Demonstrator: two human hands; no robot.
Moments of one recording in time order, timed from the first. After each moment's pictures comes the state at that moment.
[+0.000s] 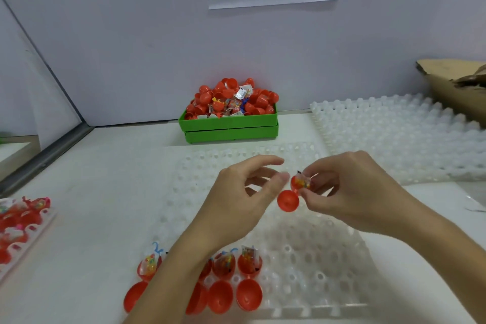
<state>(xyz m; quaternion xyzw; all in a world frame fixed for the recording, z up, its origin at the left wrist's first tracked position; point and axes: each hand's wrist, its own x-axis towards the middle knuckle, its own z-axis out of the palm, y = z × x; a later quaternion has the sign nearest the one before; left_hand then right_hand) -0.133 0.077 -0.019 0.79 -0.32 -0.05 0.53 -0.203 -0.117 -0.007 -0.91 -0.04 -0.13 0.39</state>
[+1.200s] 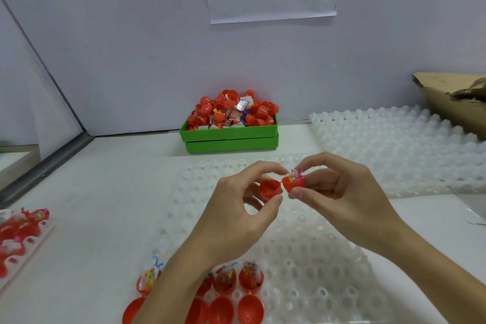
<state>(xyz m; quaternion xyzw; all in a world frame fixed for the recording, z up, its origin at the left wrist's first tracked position) -0.137 0.081 -0.011 0.76 -0.39 0.00 0.52 -0.196 -0.105 -0.021 -0.76 -0.09 -0.21 0.61</state>
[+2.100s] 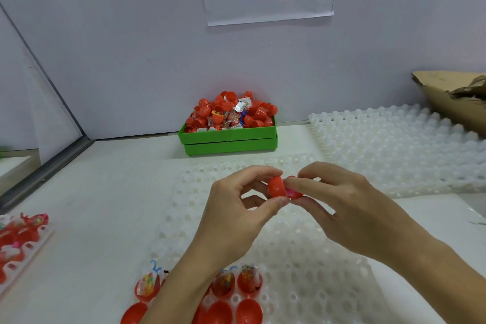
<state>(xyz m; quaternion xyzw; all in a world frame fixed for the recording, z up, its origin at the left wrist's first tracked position) -0.136 0.073 -0.018 0.73 -0.34 0.01 0.60 -0.198 -0.118 -0.020 -0.90 -0.22 -0.34 0.14</state>
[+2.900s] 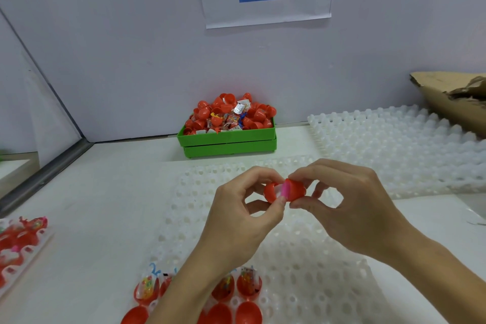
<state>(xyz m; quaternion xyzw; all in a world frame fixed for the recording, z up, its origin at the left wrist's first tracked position) -0.140 0.068 -0.020 0.71 -0.36 0.00 0.60 -0.198 -0.111 -0.013 -0.87 -0.19 -0.35 0.30</state>
